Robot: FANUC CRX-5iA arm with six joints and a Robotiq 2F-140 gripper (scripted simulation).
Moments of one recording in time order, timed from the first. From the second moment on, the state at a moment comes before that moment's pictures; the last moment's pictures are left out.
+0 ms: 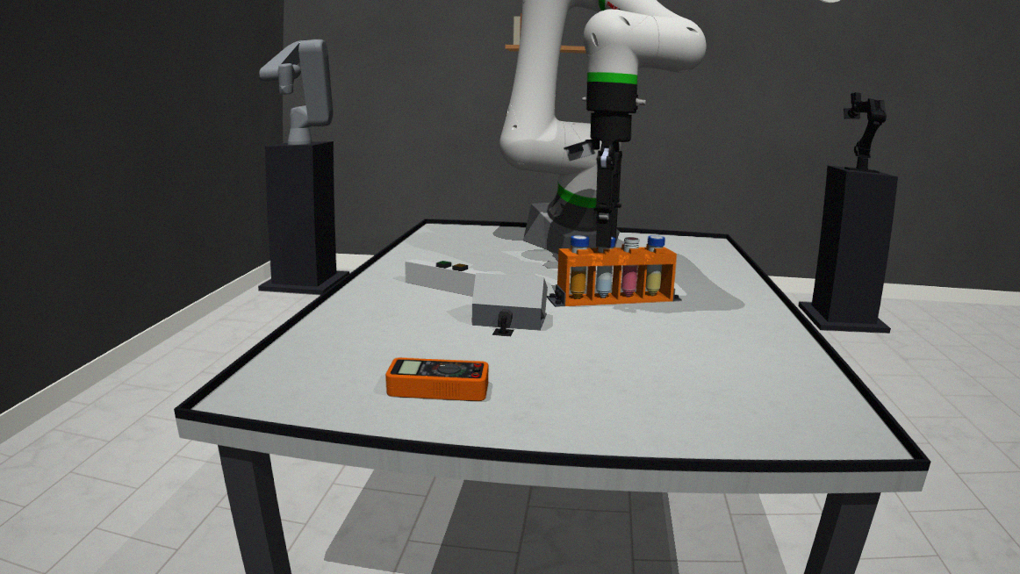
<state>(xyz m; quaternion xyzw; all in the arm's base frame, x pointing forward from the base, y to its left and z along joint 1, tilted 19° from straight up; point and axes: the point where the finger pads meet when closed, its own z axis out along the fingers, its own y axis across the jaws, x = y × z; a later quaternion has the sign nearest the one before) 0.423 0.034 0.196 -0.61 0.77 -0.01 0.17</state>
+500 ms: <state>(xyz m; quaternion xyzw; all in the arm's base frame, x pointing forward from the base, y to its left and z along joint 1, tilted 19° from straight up) 0.423 0.034 0.196 -0.61 0.77 -0.01 0.17</state>
